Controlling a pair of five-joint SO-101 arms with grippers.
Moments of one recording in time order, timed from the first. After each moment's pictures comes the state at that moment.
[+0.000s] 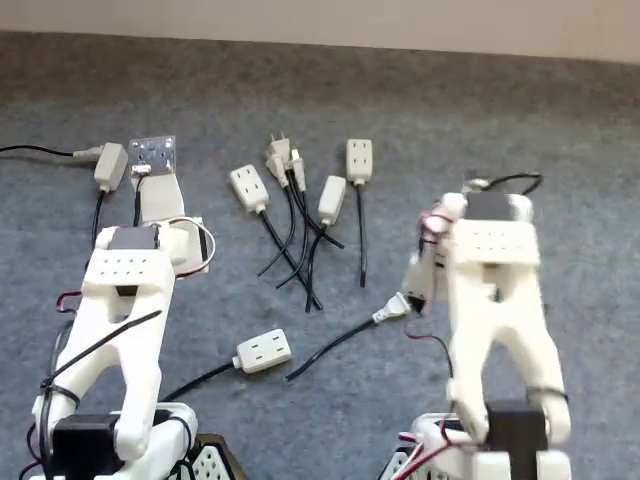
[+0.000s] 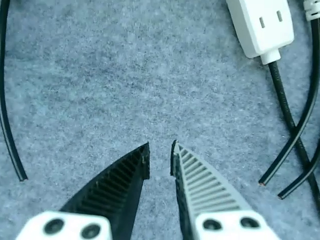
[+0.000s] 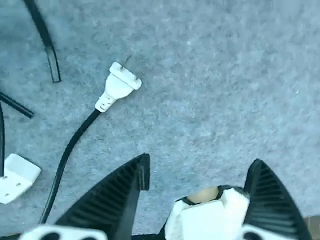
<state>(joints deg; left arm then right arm) -7.9 -22.1 45.8 49.7 10.5 -7.7 -12.0 22.6 94.5 -25.4</state>
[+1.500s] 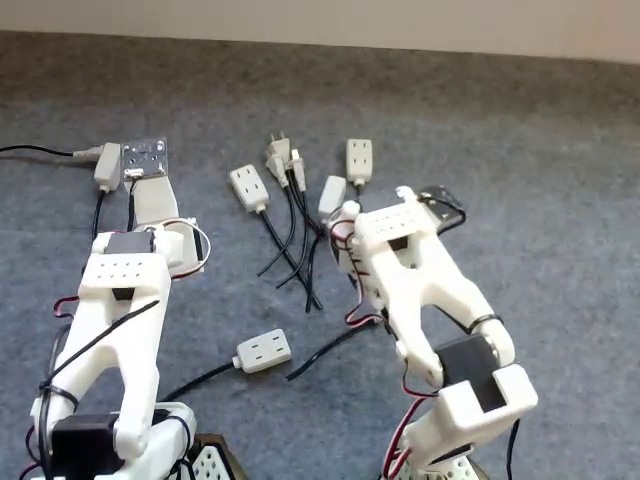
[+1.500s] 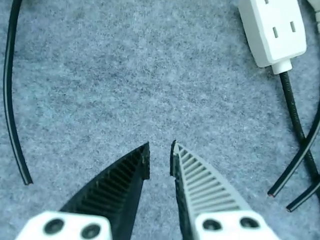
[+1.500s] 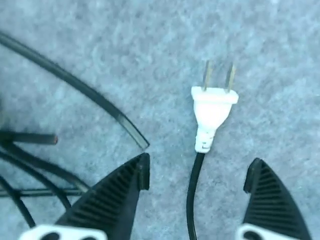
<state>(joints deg) -9.5 -22.1 47.8 46.2 10.9 -23.8 6.6 18.7 73.7 -74.3</state>
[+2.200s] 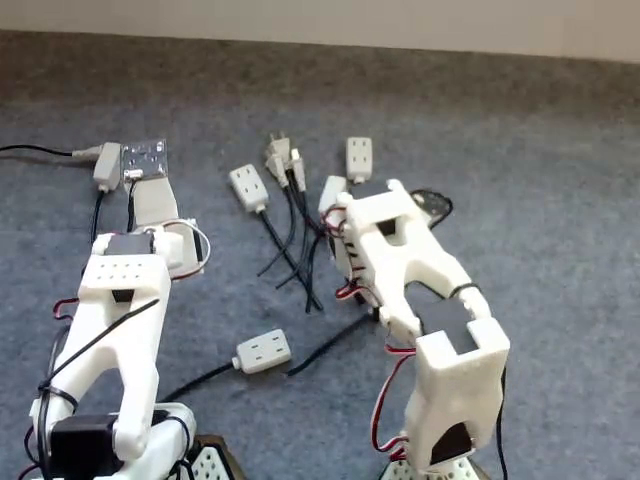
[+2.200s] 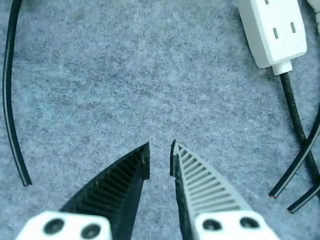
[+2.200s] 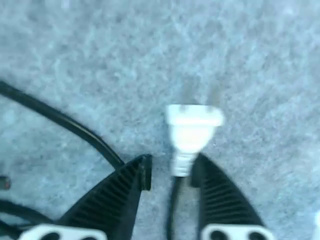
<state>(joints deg) -9.5 -22.1 48.7 45.1 10.9 -23.3 20.8 8.2 80.0 -67.0</state>
